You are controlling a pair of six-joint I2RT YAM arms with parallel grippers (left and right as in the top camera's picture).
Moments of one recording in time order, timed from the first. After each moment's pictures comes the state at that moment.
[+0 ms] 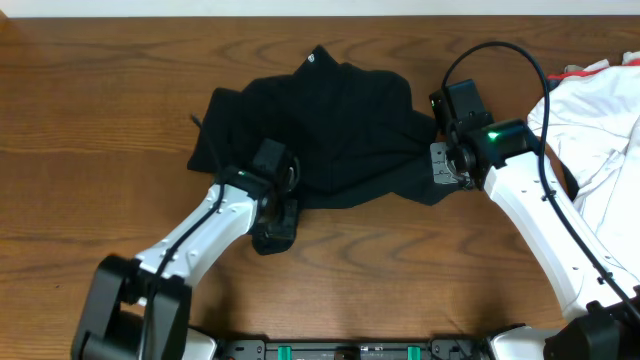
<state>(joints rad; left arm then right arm) -0.42 1.59 0.89 -0.77 0.13 -0.31 0.32 1.53 1.28 -1.03 0.30 0.23</state>
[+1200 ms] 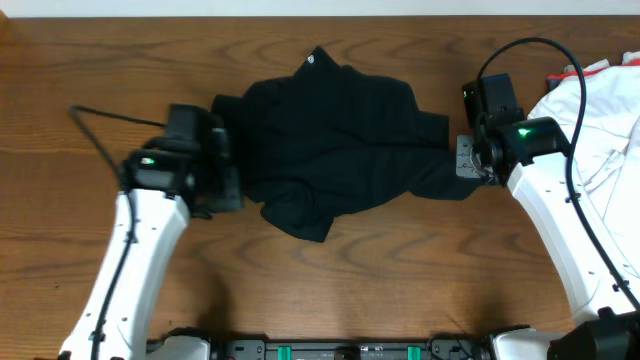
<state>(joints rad) -0.19 1.34 1.12 -1.11 0.10 -0.19 0.21 1.50 1.28 -1.02 0.31 0.24</state>
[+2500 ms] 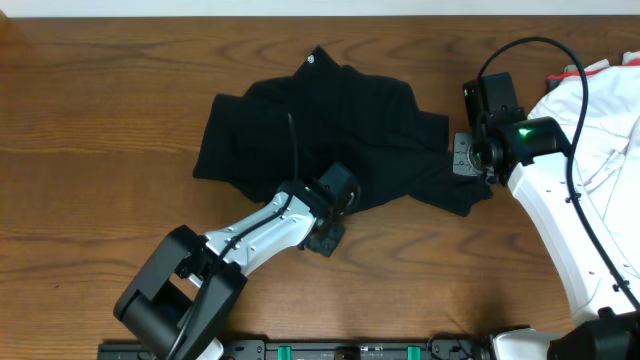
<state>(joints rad) -0.71 1.74 0.95 -0.71 0.04 -0.17 0.21 1.50 1.28 -1.01 0.26 0.27</state>
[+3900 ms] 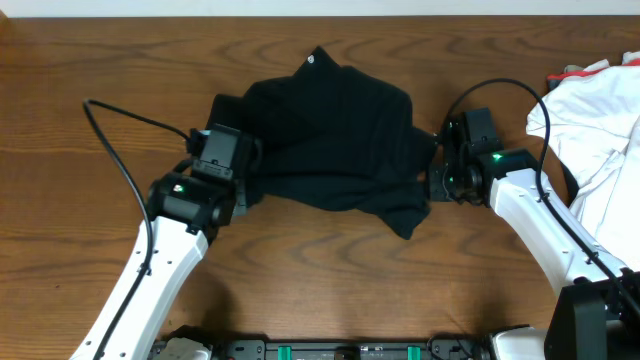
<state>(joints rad) -0.32 1.25 1.07 -1.06 -0.41 -0.38 0.21 1.54 0.98 -0.70 -0.09 0.19</state>
